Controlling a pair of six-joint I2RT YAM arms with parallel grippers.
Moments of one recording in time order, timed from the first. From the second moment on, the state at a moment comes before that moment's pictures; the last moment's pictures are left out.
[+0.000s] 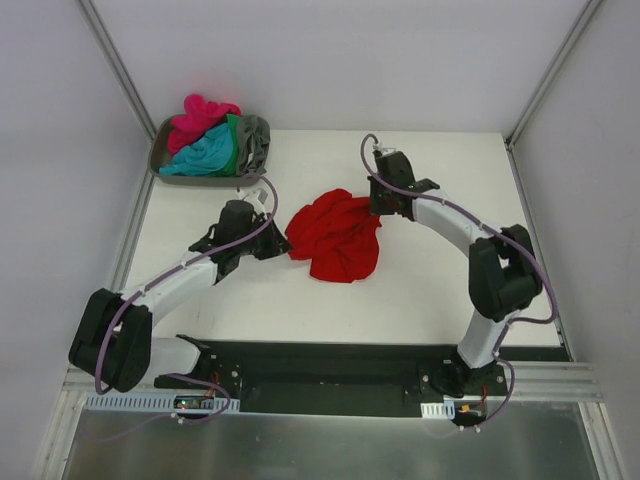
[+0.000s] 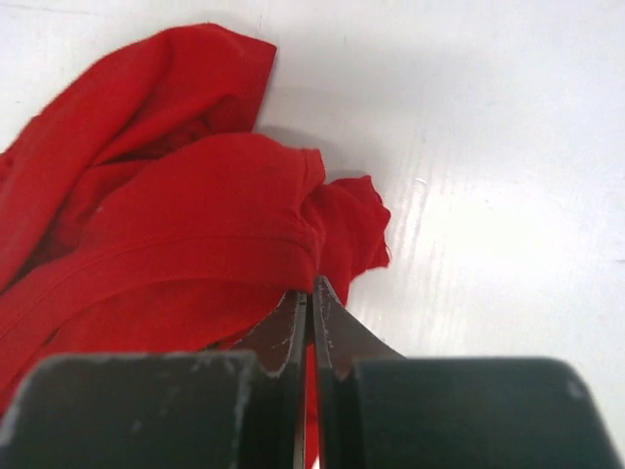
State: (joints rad) left arm -0.43 1.30 0.66 -0.04 0.27 -0.69; right arm 0.47 1.83 1.36 -0.40 0.08 0.32
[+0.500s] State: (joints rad) left arm -0.43 0.91 1.18 -0.14 0.09 -0.50; right arm 0.49 1.05 1.46 -0.47 0.01 0.19
